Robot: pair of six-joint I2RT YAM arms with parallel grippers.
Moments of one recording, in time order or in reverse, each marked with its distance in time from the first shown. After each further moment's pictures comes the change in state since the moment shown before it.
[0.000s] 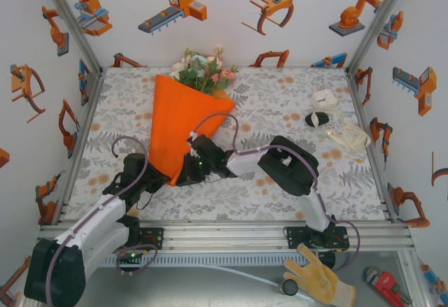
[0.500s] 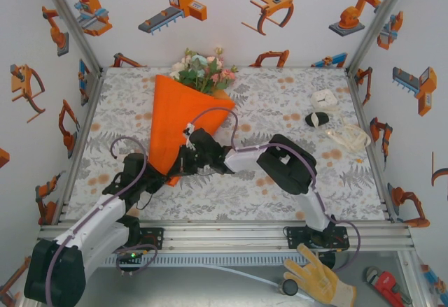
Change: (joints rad) left arm 0.001 -0.007 0.006 -0.024 -0.014 -0.039; right arm -0.014 0.034 0.063 0.109 -0.003 0.082
